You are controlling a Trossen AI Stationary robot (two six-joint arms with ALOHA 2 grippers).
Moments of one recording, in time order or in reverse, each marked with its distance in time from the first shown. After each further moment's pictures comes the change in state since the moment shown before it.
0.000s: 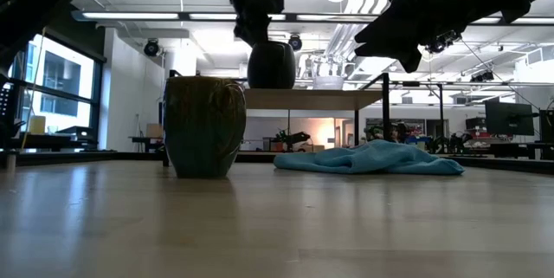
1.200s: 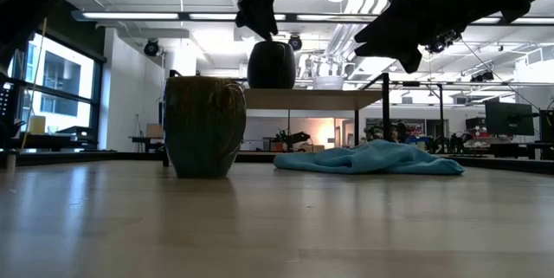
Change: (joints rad) left arm -0.016 -0.052 0.014 0.043 0.124 -0.097; right arm 0.000 0.000 0.000 0.001 0.001 0.016
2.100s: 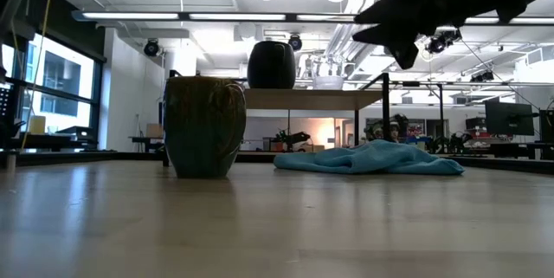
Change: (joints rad) left arm 0.002 -0.271 0.000 -0.139 0.167 -0.181; right arm 0.000 0.000 0.000 0.066 -0.107 0.064
